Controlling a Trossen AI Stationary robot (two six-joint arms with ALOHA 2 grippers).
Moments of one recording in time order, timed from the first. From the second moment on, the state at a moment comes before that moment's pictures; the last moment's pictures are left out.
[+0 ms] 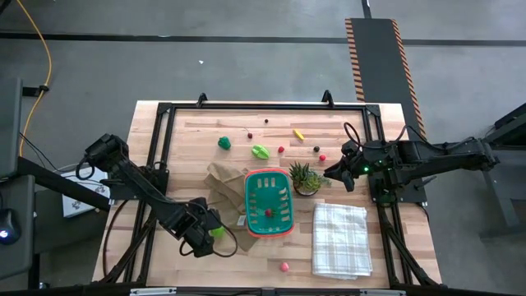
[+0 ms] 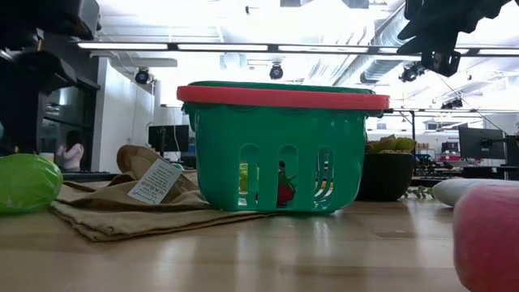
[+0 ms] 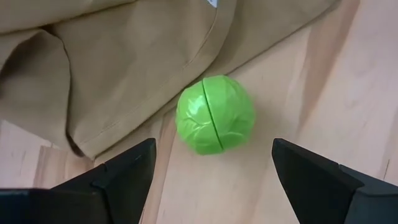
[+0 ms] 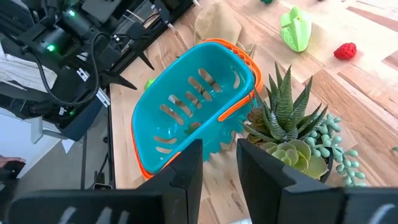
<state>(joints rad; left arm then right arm) -0.59 1.58 0.95 -0.72 -0.24 -0.92 0.07 0.69 0.66 -0.50 0.02 0.73</state>
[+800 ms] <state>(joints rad) -0.50 1.58 0.91 -0.63 -0.18 -0.84 0.07 0.69 0.66 -0.49 0.02 0.74</state>
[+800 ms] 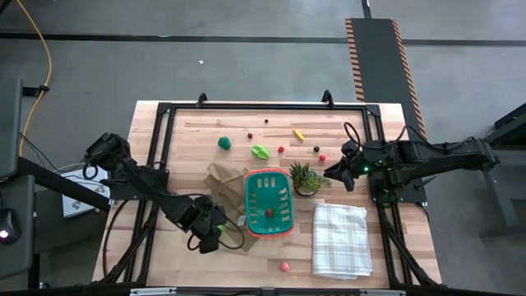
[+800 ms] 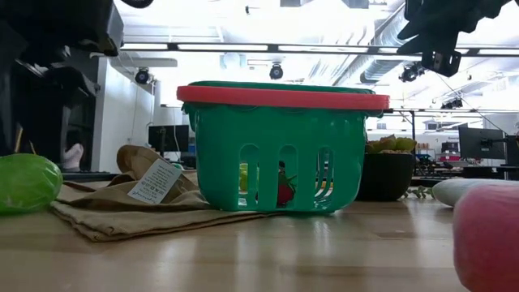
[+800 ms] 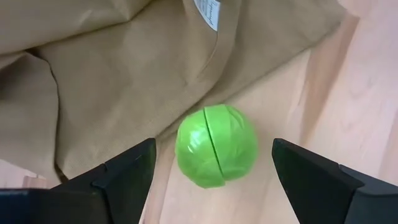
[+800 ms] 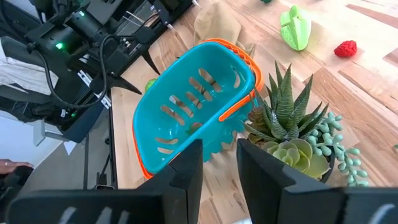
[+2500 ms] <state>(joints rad) -0.50 1.67 0.90 -0.54 -0.12 -0.83 0.07 0.69 0.66 -0.49 0.02 0.73</state>
